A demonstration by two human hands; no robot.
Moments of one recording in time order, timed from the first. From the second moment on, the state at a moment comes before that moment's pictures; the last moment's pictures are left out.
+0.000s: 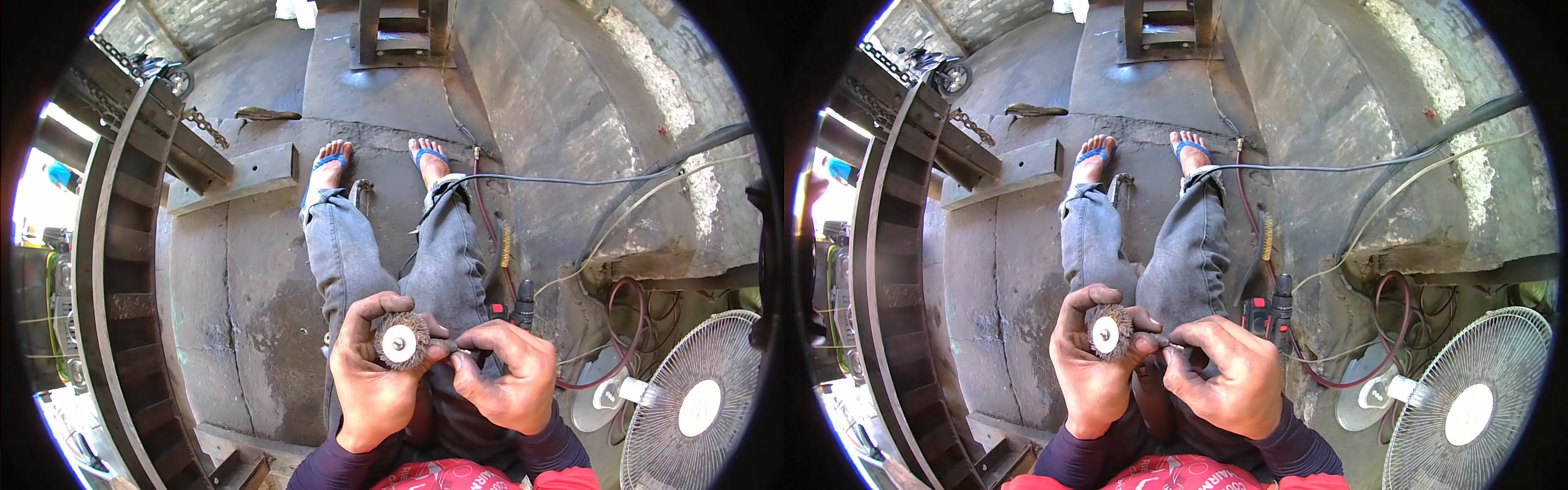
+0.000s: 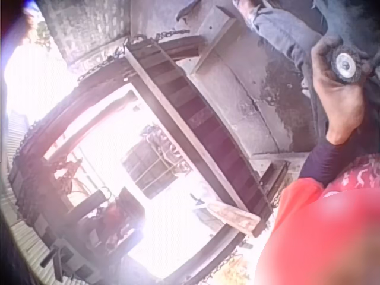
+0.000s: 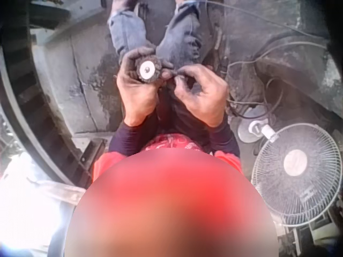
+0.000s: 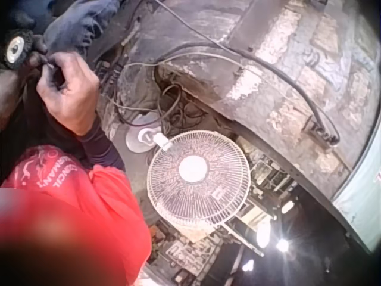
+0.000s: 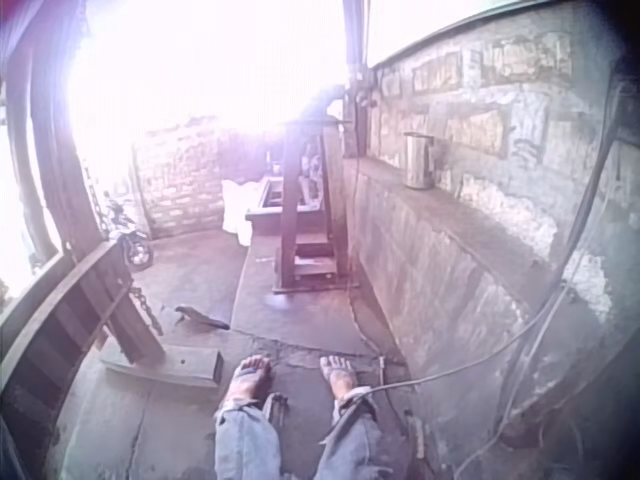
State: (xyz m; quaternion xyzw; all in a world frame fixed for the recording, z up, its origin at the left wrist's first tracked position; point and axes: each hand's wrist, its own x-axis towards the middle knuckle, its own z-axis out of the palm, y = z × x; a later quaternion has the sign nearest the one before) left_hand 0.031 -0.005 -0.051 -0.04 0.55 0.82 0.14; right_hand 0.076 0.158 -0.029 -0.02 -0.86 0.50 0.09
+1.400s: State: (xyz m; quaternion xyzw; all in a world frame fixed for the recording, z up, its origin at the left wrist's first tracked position) left_hand 0.033 -0.027 -0.052 0.08 0.73 0.67 0.13; right_hand 0.079 0.166 -0.032 0.04 -0.88 0.45 0.09
